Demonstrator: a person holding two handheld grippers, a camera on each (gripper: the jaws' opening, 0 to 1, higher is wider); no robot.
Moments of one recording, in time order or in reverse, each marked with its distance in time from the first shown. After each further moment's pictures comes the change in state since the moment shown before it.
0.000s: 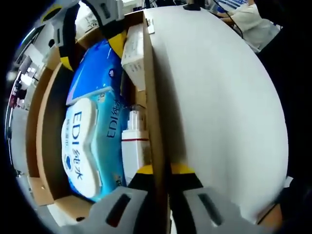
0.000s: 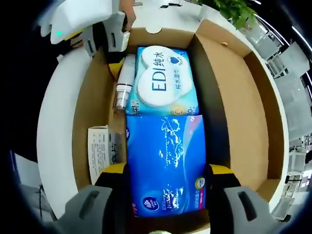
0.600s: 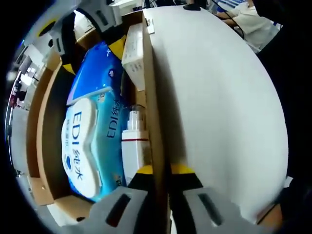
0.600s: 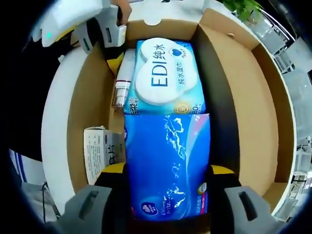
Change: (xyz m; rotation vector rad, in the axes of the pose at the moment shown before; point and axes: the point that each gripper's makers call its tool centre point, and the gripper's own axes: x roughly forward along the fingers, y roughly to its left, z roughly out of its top) left arm 0.000 0.001 0.000 -0.001 -0.001 -0.002; right arm 0.012 0.003 -0.001 0.006 0.035 0.085
